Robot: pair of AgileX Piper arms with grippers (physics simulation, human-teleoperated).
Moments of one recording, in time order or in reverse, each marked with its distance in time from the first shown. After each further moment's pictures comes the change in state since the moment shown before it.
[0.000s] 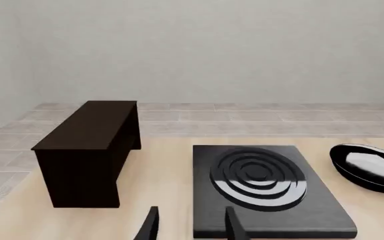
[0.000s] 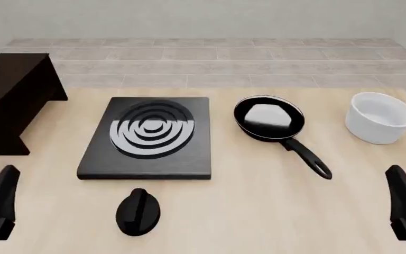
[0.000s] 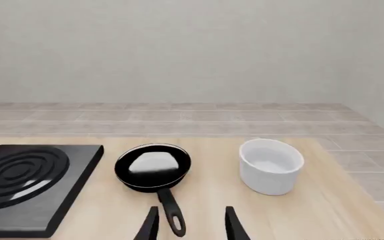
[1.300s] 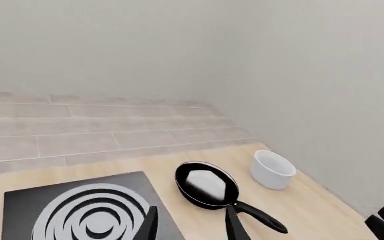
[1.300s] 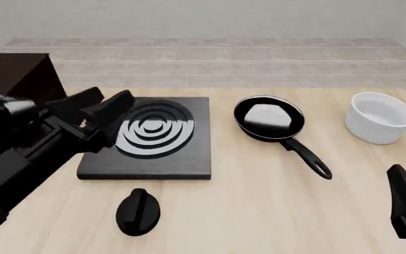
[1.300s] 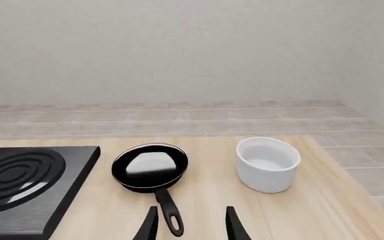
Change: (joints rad) left arm -0.559 0.959 -0.343 -0.638 -0.278; right arm -0.019 0.008 0.001 -0.005 0.011
